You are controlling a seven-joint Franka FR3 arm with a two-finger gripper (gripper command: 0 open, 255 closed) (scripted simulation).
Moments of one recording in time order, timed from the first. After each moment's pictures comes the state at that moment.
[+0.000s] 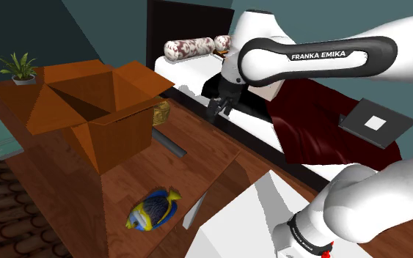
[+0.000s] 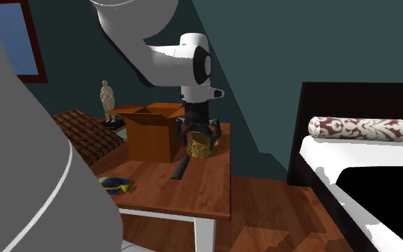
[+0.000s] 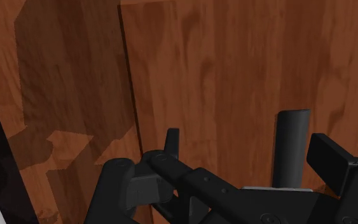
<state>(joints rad) 0.06 -0.36 0.14 -2.35 0.03 2.04 0.05</state>
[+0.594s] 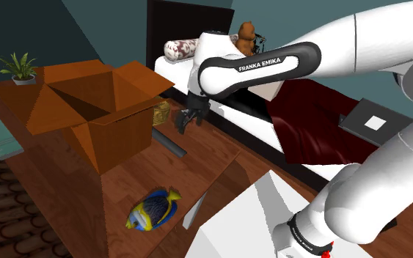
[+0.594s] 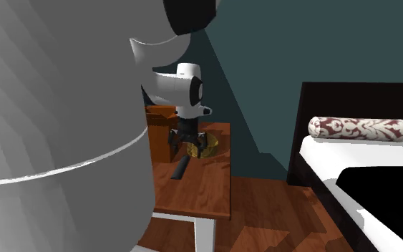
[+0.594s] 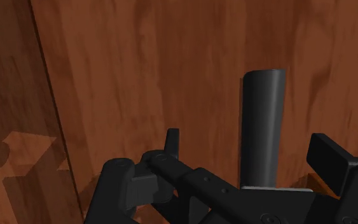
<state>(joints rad) 0.09 -0.04 0.19 -2.20 0.06 2.18 0.11</state>
